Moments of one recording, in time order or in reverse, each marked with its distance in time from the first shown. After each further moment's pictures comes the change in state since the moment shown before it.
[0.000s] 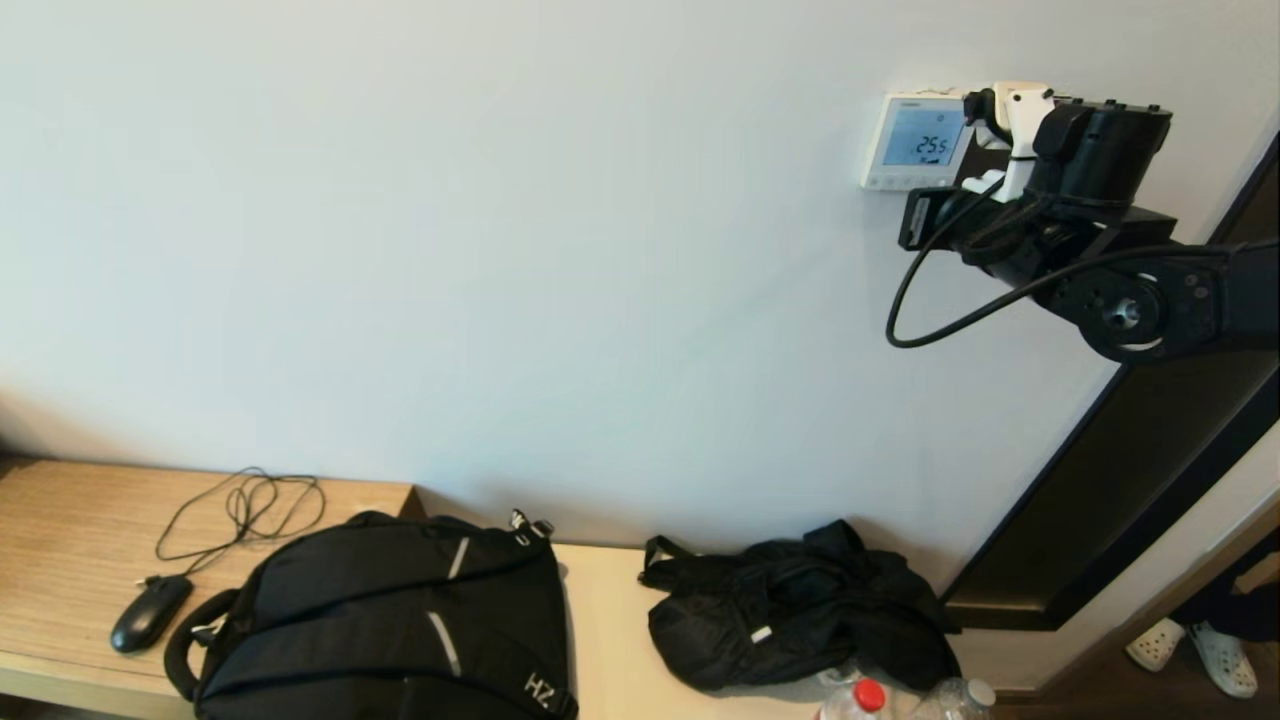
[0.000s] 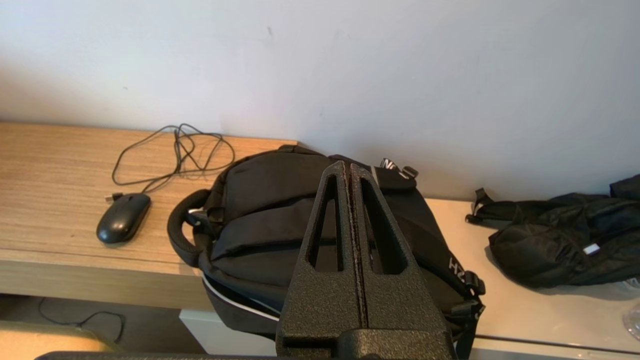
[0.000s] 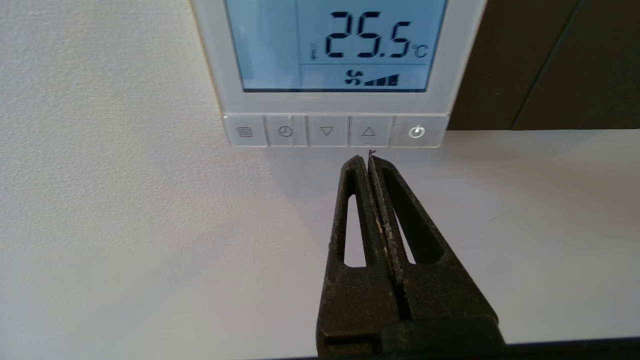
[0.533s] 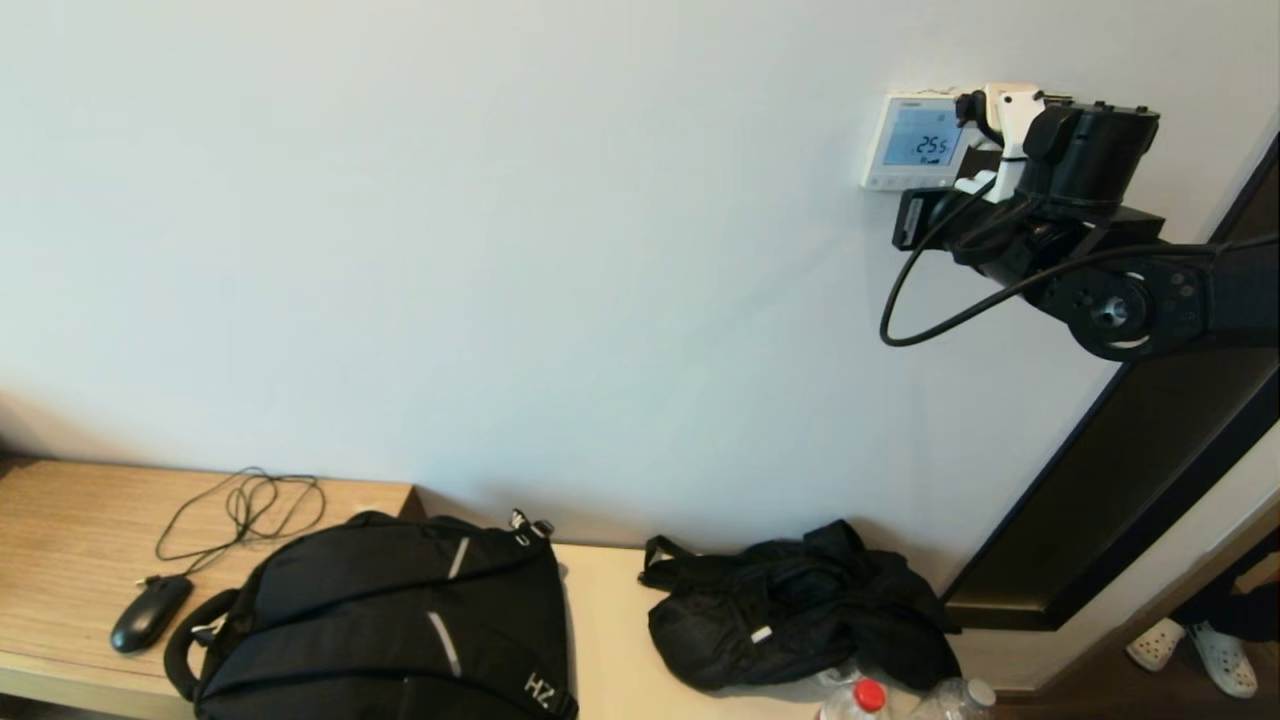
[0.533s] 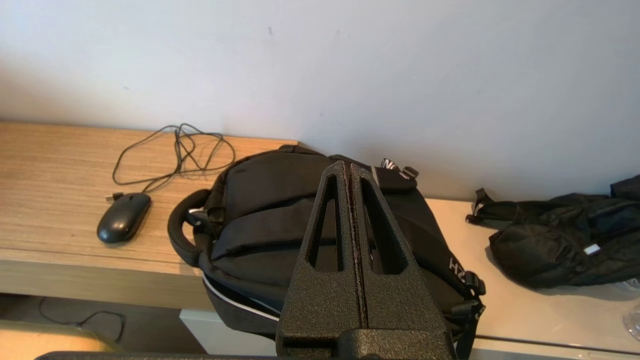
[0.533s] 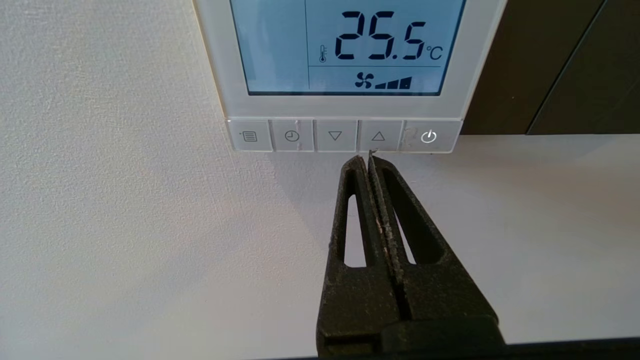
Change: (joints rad) left arm 0.000 0.000 0.000 0.000 0.000 -0.001; right arm -0.001 0.019 -0.024 0.005 0.000 0.000
